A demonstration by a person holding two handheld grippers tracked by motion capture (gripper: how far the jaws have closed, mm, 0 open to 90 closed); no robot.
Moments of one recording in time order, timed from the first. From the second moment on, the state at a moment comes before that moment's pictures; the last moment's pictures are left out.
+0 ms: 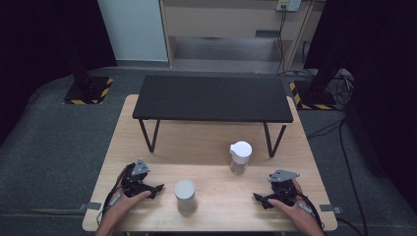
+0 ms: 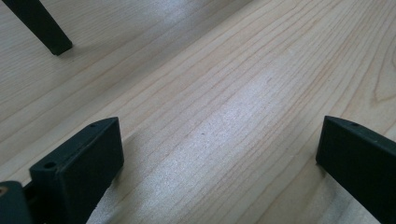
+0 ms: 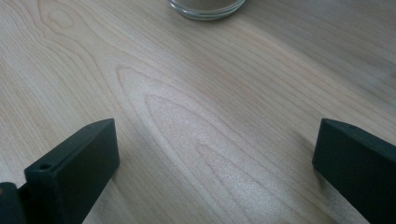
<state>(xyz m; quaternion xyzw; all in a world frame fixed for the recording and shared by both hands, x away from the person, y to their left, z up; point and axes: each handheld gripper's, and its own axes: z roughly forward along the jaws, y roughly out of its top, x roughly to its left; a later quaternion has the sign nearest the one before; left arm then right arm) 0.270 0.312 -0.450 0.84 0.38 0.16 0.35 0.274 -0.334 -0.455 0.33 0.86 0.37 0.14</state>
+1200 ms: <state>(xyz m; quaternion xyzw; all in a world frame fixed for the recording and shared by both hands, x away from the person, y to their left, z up) 0.258 0.321 -0.443 0.86 0.32 0.15 0.38 0.273 -0.333 -0.455 0.34 0.86 0.37 0.14</state>
